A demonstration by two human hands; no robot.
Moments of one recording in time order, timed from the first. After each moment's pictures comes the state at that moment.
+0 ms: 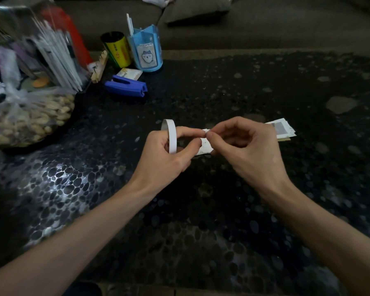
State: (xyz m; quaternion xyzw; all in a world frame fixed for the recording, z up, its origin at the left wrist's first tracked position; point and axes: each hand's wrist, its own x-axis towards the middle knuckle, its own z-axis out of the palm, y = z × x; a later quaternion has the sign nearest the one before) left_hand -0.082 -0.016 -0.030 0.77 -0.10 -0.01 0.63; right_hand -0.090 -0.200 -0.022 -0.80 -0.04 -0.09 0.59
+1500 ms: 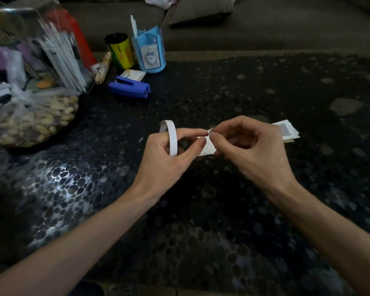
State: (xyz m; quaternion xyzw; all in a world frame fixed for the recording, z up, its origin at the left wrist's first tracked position) left_hand -0.084 -0.017 -0.038 0.76 -0.10 0.03 0.64; right_hand -0.091 -0.201 -0.019 -0.78 -0.06 -0.08 0.62
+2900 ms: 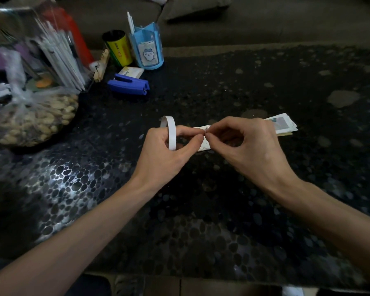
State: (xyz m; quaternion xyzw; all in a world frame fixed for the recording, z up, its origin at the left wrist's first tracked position) left_hand -0.087 -0.010 -0.025 0.79 -0.10 0.00 0.61; right_hand -0.088 -0.202 -0.020 -0.89 -0.13 -0.13 0.41
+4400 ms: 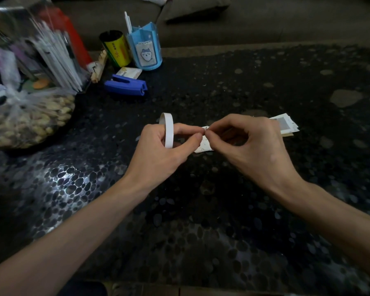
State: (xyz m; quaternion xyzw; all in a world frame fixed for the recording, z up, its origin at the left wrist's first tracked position) left_hand -0.081 -0.010 -0.023 0.79 -0.10 -0.01 0.61; right_hand -0.086 -0.209 -0.020 -0.88 -0.15 -0.15 0.42
